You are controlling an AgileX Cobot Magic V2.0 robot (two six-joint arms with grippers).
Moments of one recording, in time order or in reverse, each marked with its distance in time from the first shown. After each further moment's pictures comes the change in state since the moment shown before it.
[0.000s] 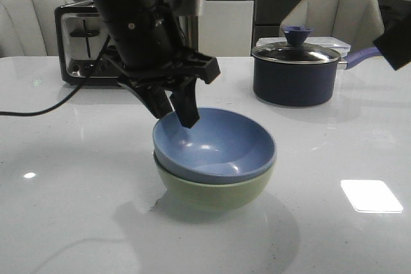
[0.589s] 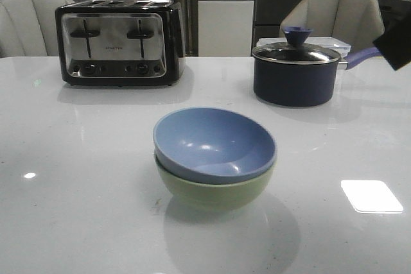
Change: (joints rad) left arm 0.000 -0.658 0.287 0.097 0.005 0.005; right arm 0.000 0.000 0.000 0.000 0.000 -0.001
